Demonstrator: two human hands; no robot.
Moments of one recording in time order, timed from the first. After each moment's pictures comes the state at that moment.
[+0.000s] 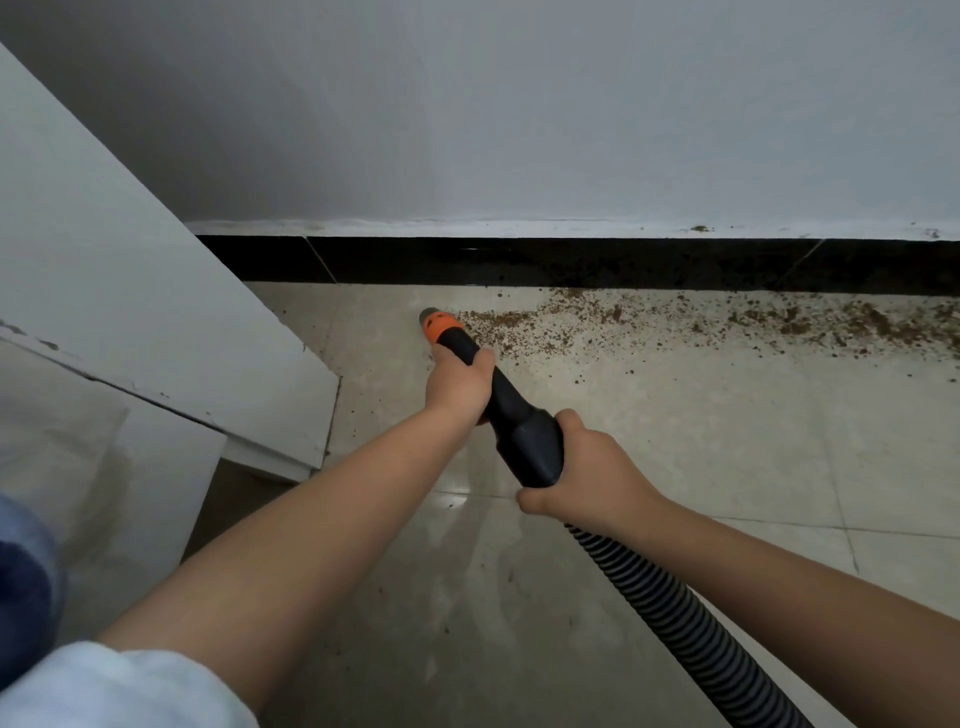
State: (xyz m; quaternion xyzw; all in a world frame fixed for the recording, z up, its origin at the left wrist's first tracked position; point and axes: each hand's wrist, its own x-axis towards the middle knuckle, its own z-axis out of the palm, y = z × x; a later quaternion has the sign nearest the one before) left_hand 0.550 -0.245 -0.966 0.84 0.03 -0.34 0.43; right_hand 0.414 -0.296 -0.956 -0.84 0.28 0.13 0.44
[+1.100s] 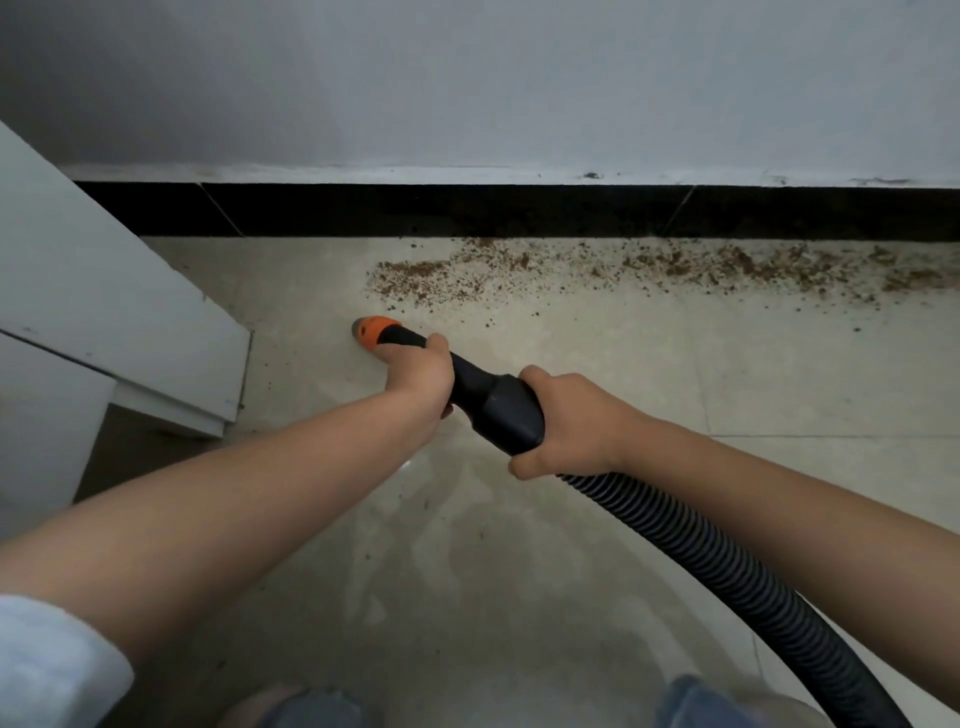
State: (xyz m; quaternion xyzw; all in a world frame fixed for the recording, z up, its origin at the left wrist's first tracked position) left_hand 0.473 -0.253 -0.953 0.80 0.14 -0.37 0.45; right_hand 0.349 -0.328 -0.924 -0.89 0.20 0.20 0.36
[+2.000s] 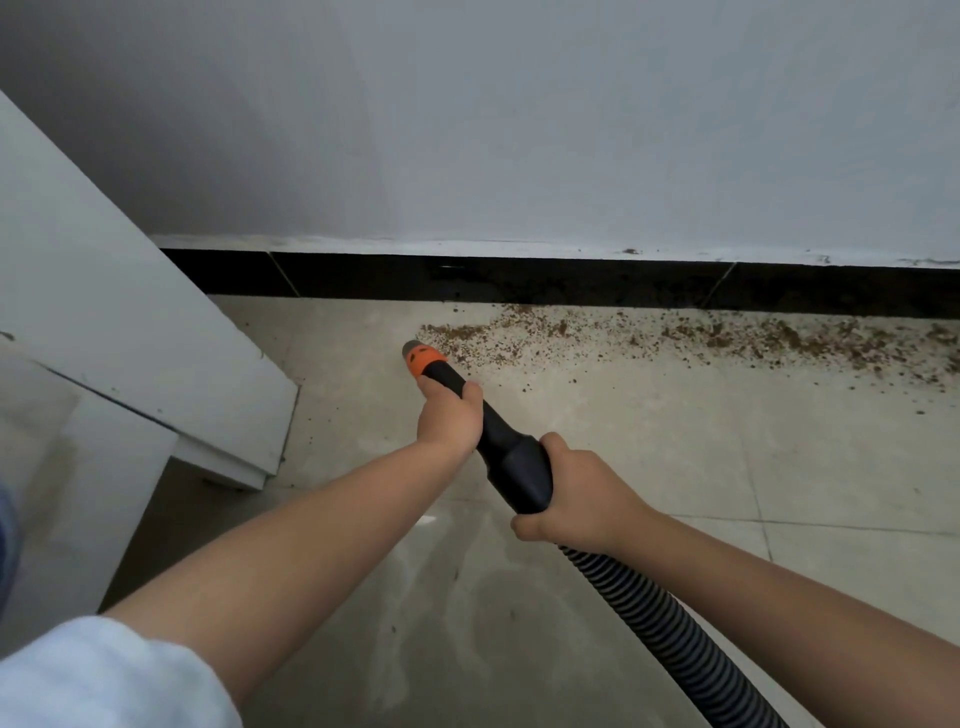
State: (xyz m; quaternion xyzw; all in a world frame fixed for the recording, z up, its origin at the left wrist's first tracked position) left_hand 0.490 -0.257 -0.958 0.85 0.01 -0.35 0.39; right_hand 0.362 -0.317 -0.951 -0.87 0.25 0.15 0.39
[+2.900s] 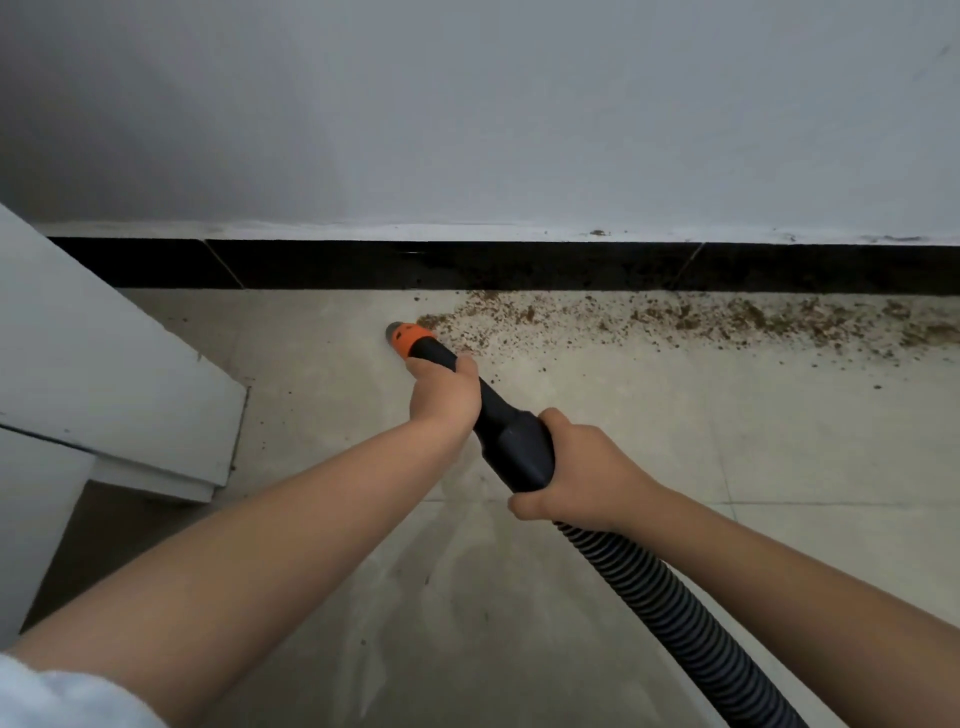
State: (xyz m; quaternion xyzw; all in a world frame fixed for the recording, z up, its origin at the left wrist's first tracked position) left_hand 0.494 -0.295 -0.959 0.84 0.05 -0.35 0.41; right_hand 0.365 -0.345 -0.944 -0.86 0.27 0.15 0.40
